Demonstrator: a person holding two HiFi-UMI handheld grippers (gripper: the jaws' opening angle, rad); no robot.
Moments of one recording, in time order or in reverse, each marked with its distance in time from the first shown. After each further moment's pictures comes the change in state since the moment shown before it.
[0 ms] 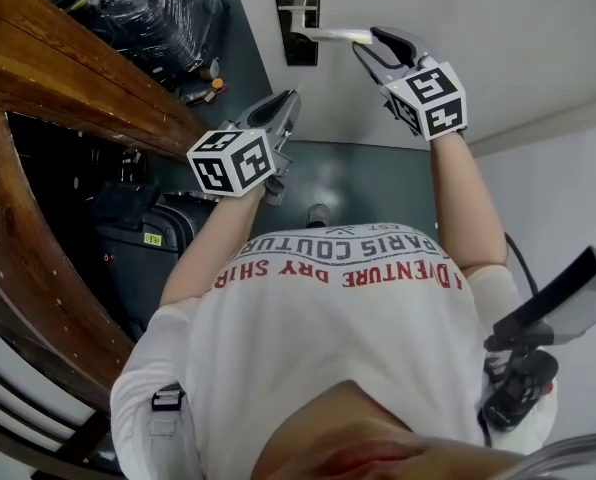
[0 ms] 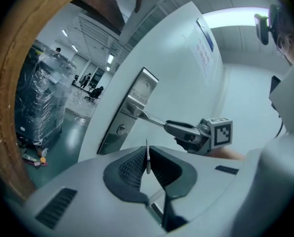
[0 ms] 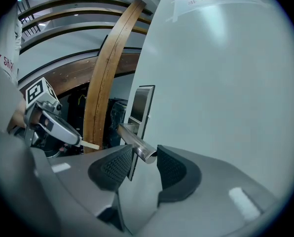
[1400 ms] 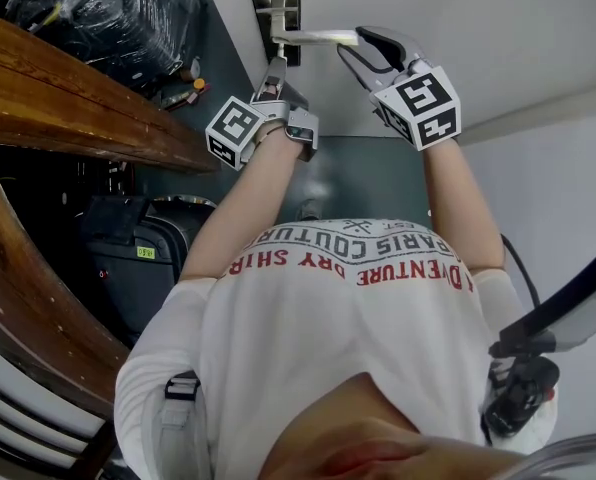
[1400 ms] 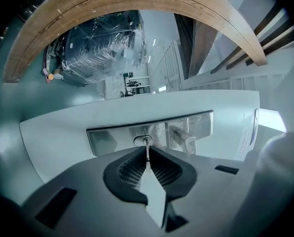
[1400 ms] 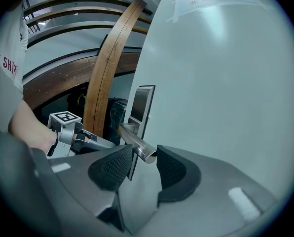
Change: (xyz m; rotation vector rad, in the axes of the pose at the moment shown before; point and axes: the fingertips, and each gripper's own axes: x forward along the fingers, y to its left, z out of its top) left arm 0.073 0.065 0.014 -0.897 -0.444 -0.049; right arm -0.003 0.006 0.003 -0.007 0.004 -0.014
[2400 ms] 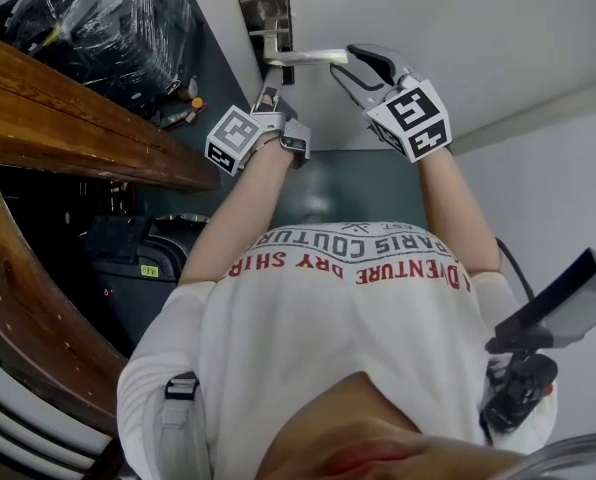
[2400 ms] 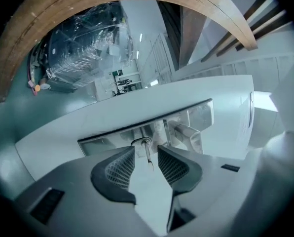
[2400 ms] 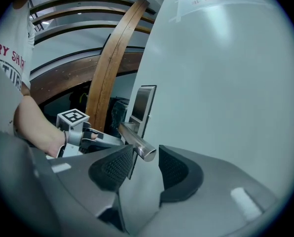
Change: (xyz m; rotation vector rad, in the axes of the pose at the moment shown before) left arm 0.020 -0.004 0.003 0.156 0.061 -0.034; right arm -0.003 0.000 -0.001 -0.028 -0.004 0.010
